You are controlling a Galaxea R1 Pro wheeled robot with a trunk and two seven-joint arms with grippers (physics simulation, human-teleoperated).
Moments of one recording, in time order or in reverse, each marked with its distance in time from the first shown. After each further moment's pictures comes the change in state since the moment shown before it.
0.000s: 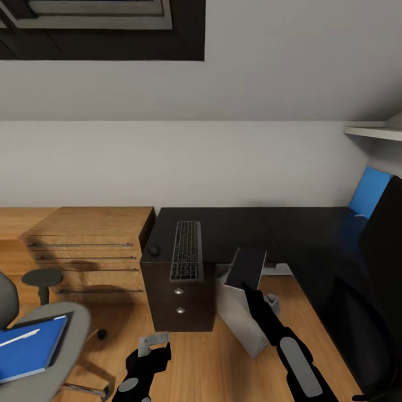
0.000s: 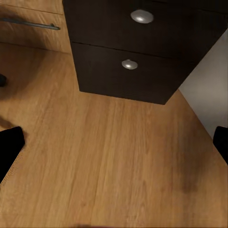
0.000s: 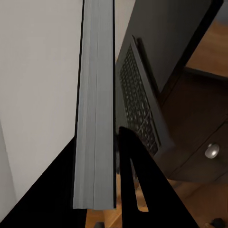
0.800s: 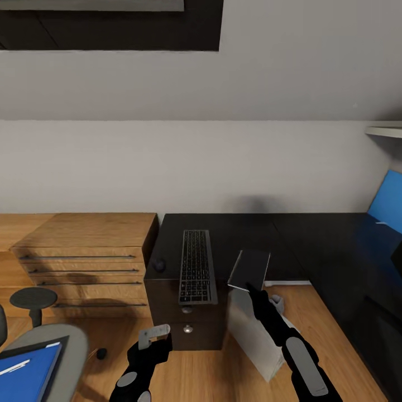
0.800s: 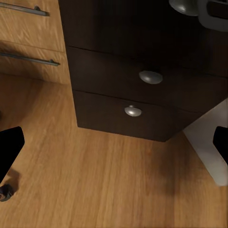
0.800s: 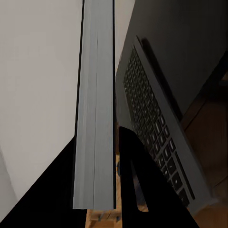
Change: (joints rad) left arm 0.000 -0.003 0.007 -0.065 0.008 -0.002 -0.003; right arm 0.000 -0.005 -0.052 0.000 -0.030 0.056 0.000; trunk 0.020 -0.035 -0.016
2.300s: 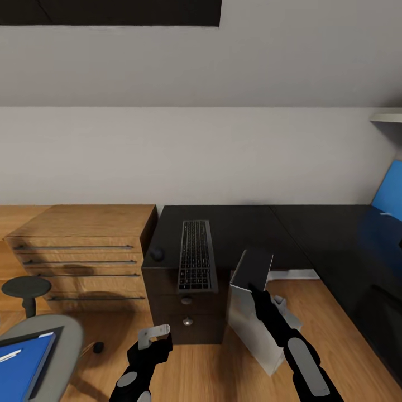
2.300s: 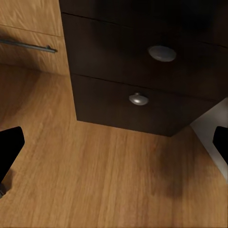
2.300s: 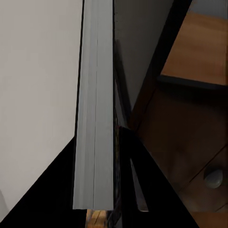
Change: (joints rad) left arm 0.000 0.000 0.000 0.000 0.000 0.002 0.000; right arm 0.000 0.000 -0.018 0.008 0.000 -0.008 -0.002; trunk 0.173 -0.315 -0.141
